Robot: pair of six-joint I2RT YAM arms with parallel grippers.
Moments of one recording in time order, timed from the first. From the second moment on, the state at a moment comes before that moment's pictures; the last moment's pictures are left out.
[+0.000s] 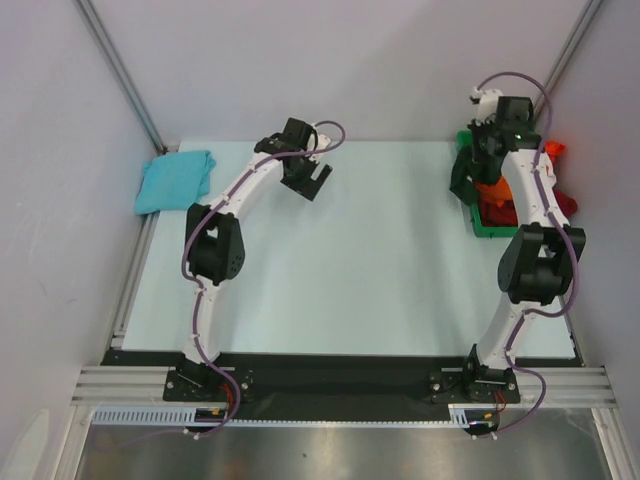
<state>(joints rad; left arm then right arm) -0.42 2.25 2.10 -0.86 -0.04 0.22 -0.13 1.93 1.82 -0.57 -0.11 -0.26</state>
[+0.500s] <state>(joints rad) -0.31 2.26 2.15 -0.81 -0.16 0.22 0.29 1.78 2.19 -0.50 -0.07 -0.44</state>
